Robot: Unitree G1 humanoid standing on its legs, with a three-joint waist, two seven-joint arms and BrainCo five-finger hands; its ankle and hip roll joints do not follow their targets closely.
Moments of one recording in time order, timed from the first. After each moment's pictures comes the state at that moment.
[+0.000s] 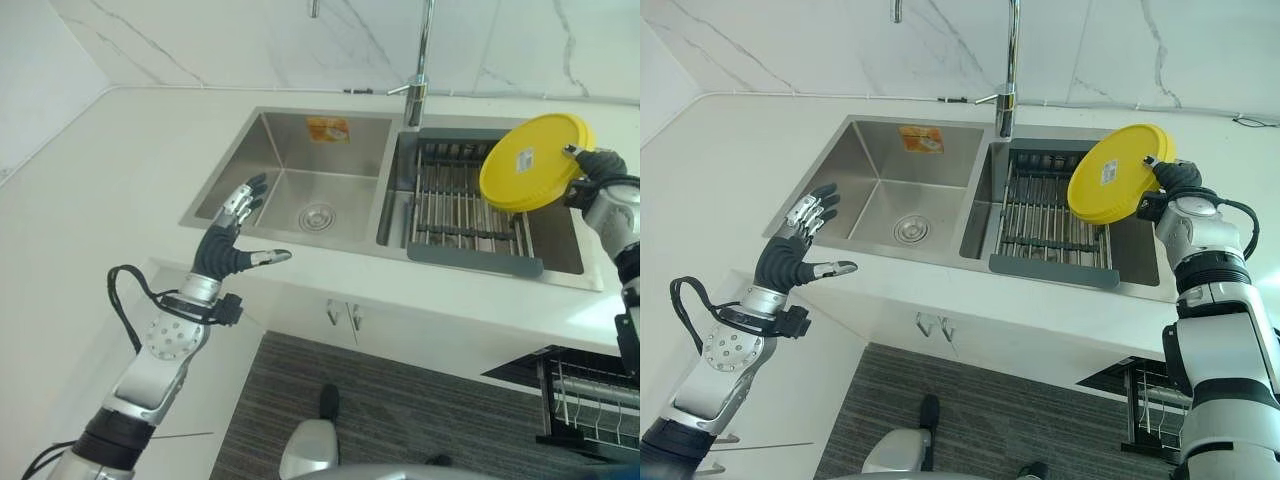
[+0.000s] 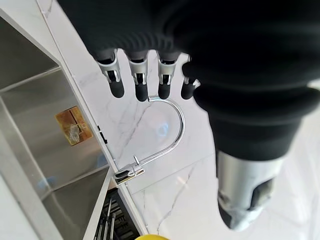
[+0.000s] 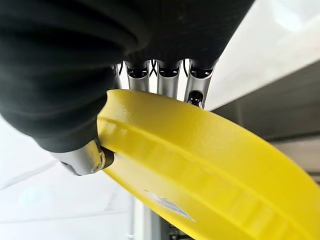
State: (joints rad) left arm -0.03 0.70 -0.16 -0.19 -0.30 -0.33 0.10; right arm -0.98 -0.80 0.22 0.97 0.67 0.20 -0.20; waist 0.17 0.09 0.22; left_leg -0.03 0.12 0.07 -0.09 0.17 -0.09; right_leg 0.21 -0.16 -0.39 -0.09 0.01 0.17
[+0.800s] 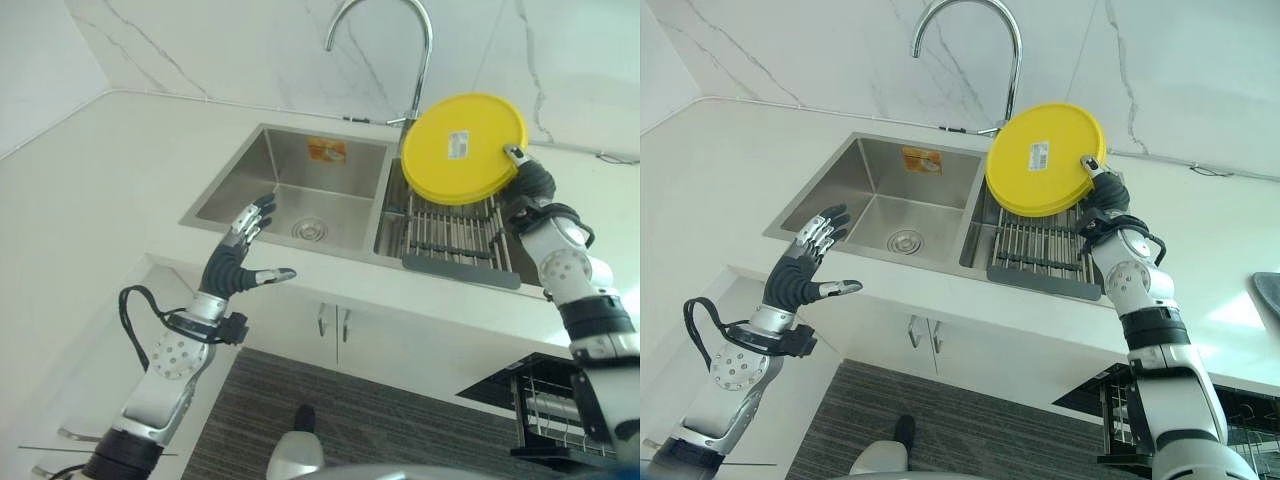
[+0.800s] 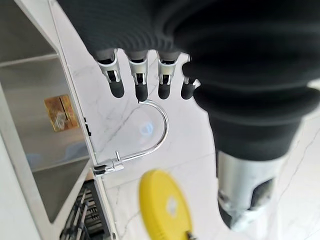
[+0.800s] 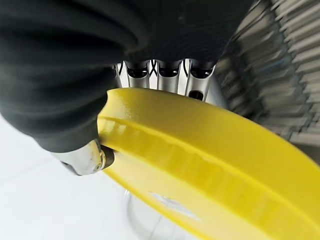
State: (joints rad) left arm 0.07 0.61 -0.16 -0.19 -0.30 -0.36 0.03; right arm -0.59 -0.57 0.06 0.23 1.04 0.09 -0.15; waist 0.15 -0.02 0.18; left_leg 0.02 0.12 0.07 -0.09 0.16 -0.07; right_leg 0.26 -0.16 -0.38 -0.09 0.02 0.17
